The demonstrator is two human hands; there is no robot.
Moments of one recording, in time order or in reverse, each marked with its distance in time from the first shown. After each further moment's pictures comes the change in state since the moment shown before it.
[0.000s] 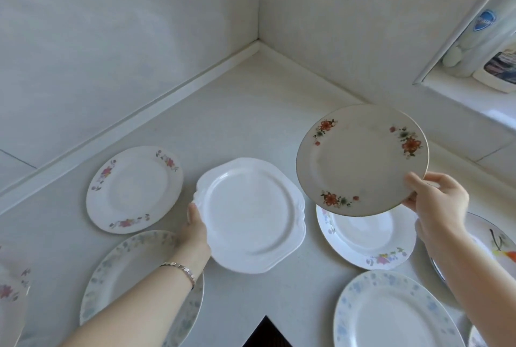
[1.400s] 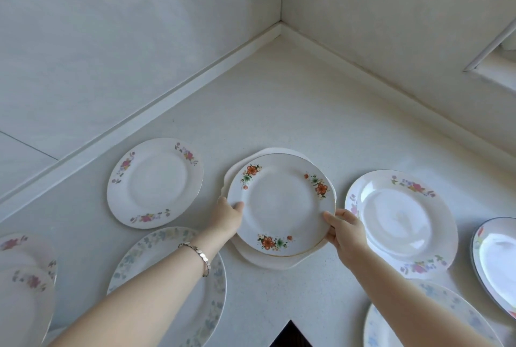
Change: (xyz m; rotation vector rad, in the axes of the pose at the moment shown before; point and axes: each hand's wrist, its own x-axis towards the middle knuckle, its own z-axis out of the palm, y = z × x) left_hand 0.011 0.031 0.009 0.855 -0.268 0.330; right_hand -0.039 0.137 0.100 -0.066 -0.362 0.523
